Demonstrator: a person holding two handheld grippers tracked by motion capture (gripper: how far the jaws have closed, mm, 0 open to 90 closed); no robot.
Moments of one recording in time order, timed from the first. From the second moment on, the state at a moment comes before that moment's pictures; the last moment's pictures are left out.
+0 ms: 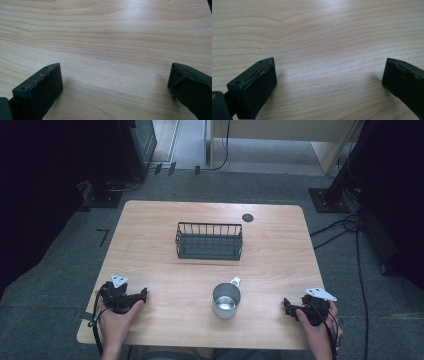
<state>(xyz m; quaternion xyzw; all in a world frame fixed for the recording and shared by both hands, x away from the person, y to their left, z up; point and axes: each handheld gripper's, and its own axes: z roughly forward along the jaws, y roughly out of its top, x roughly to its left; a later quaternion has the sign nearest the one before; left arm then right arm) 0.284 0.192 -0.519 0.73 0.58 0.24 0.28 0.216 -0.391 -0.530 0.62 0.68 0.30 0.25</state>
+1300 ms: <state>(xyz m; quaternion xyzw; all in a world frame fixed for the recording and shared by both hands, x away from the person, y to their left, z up) 0.267 0.016 -0.441 0.80 0.41 0.16 0.40 0.216 -0.391 -0.530 0.62 0.68 0.30 0.25</state>
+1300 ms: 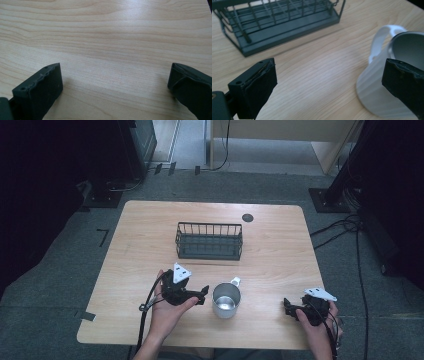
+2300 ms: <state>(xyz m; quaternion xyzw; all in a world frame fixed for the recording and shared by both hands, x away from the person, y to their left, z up) 0.226 -0.054 -0.439 0.83 0.35 0.13 0.42 0.216 -0.391 -0.530 0.62 0.68 0.30 0.25</state>
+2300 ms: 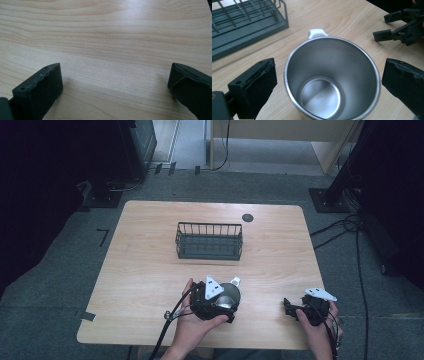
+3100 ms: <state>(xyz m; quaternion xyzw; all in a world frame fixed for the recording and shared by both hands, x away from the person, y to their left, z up) 0.226 -0.067 -0.472 0.85 0.34 0.16 0.37 0.216 -0.391 -0.530 0.62 0.68 0.30 0.25</state>
